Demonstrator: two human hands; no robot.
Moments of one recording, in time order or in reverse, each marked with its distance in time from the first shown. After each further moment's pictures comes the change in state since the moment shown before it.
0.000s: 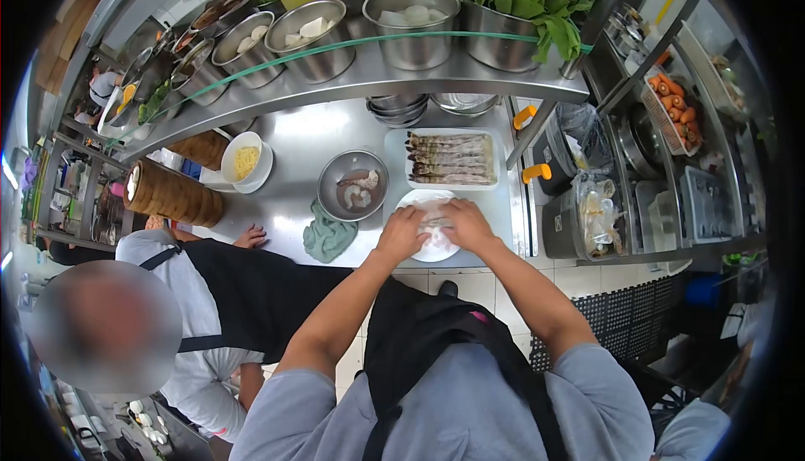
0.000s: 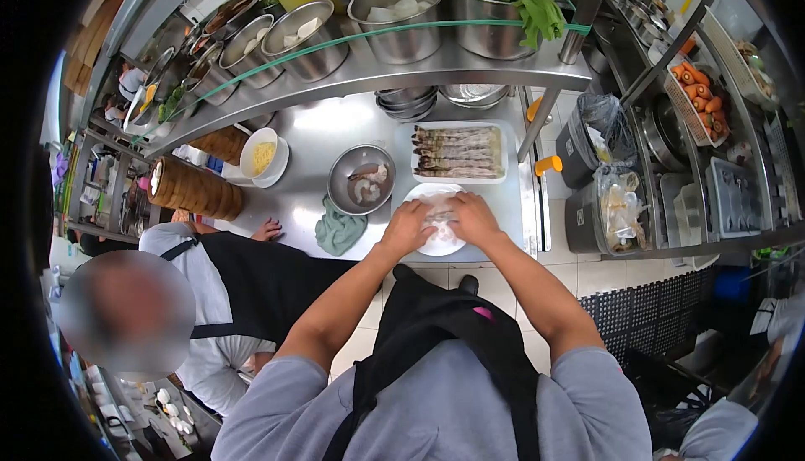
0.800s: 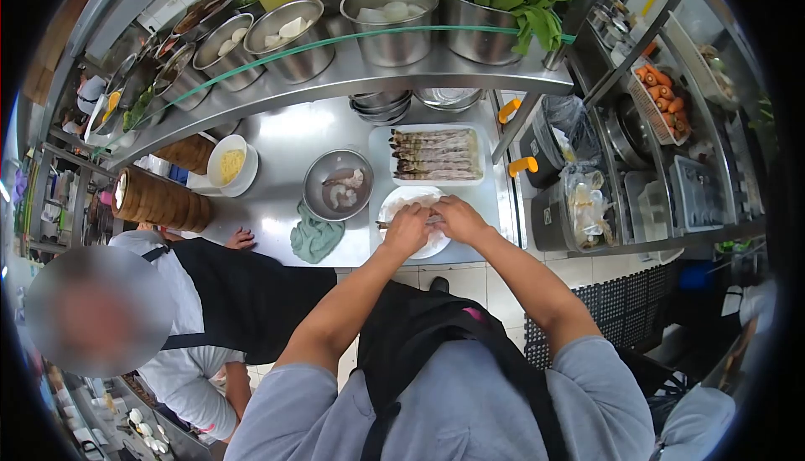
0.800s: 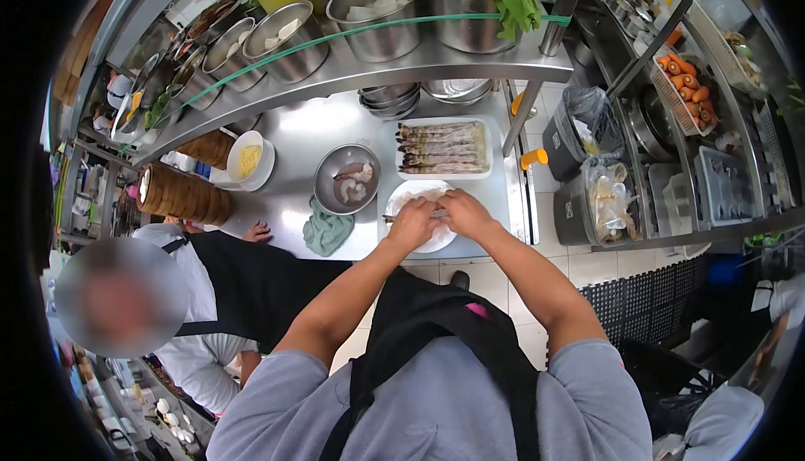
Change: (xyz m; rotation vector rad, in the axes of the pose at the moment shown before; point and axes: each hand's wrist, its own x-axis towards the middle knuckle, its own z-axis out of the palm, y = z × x) left_hand 0.017 0.017 0.041 -0.092 -0.022 -0.016; right_hand -0.006 0.017 -0.006 0.060 -0.137 0.024
